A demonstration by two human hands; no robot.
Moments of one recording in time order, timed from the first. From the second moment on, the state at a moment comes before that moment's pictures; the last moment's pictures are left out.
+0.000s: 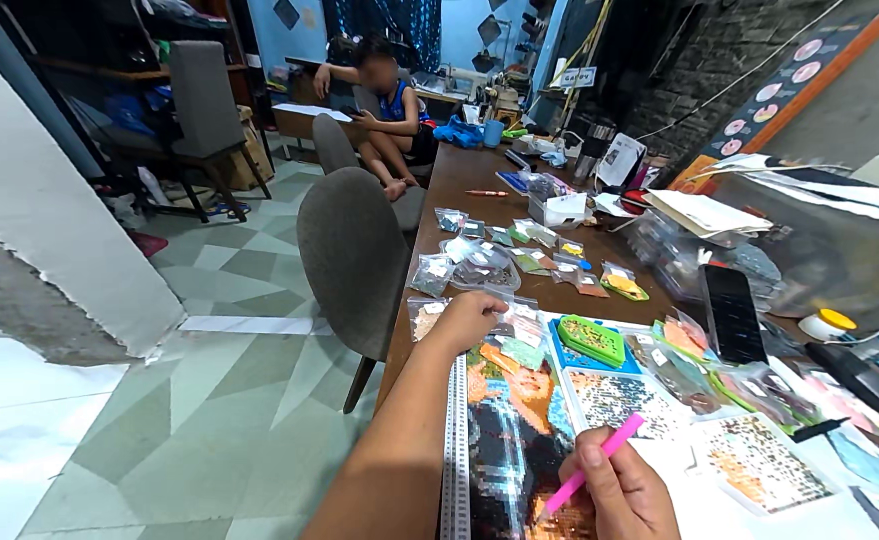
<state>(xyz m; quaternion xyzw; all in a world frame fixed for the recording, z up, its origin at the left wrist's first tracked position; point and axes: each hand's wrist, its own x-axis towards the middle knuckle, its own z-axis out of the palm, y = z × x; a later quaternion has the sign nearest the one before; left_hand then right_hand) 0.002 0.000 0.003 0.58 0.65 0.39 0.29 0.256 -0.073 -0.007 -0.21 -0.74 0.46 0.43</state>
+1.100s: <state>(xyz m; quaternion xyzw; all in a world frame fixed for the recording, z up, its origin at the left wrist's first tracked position) 0.002 -0.001 0.004 0.58 0.65 0.39 0.29 0.249 -0.081 -0.007 -0.17 -0.84 0.36 0.37</state>
